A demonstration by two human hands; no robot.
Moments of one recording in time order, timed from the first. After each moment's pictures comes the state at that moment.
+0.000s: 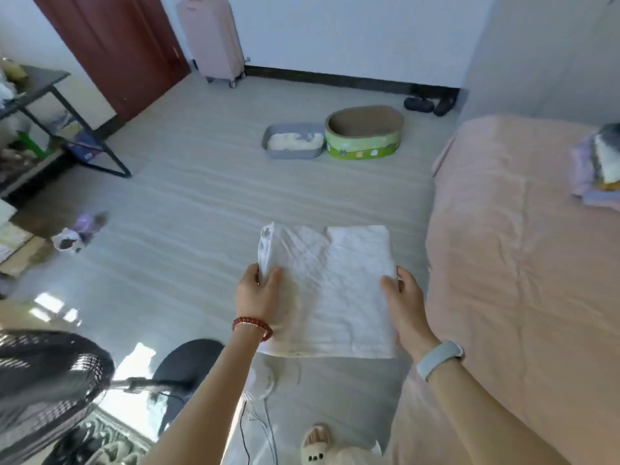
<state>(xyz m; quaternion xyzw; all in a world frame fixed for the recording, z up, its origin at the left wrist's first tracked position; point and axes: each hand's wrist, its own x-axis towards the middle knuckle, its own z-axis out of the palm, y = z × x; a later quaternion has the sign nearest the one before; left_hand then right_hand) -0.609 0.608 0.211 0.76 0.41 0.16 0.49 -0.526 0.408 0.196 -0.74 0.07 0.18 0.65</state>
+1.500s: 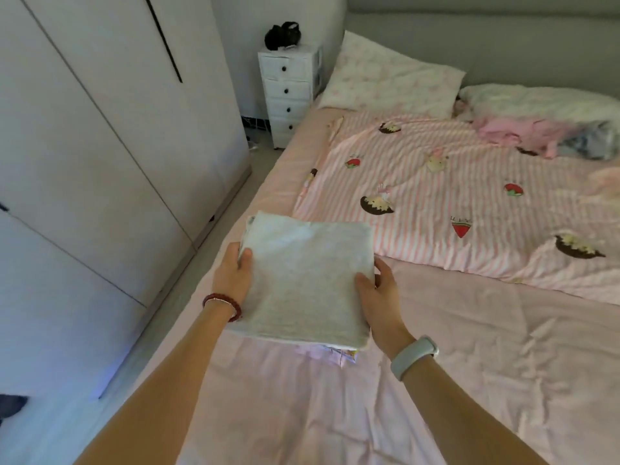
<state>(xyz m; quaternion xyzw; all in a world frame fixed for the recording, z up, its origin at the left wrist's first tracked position) 0.430 0.045 0.215 0.80 -0.38 -0.21 0.40 0.208 0.005 0.220 -0.45 0.55 -0.40 0.58</state>
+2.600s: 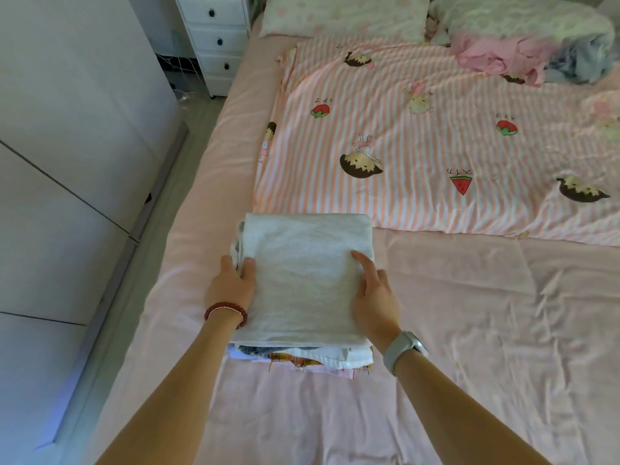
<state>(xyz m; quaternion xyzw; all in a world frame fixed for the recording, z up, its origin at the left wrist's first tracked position) 0.476 -0.061 0.076 0.86 -0.39 -0.28 0.19 0.252 -0.068 0.093 -0.60 0.69 -0.19 0.35</state>
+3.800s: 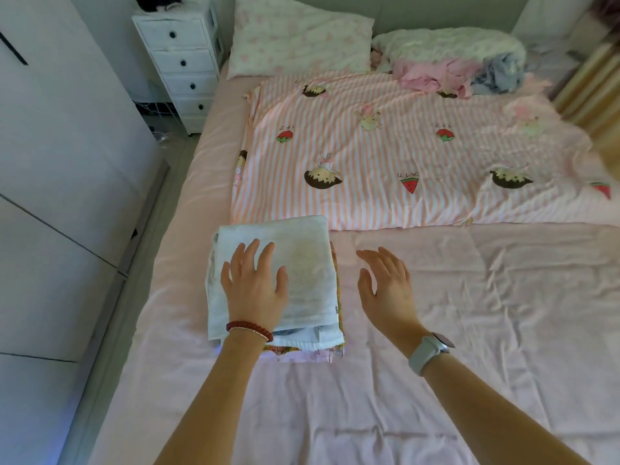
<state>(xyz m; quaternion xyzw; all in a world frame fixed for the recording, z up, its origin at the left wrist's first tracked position) 0.378 -0.015 0.162 0.75 -0.63 -0.08 0.21 0.182 -0.018 0.162 -0.69 0.64 -0.29 0.18</state>
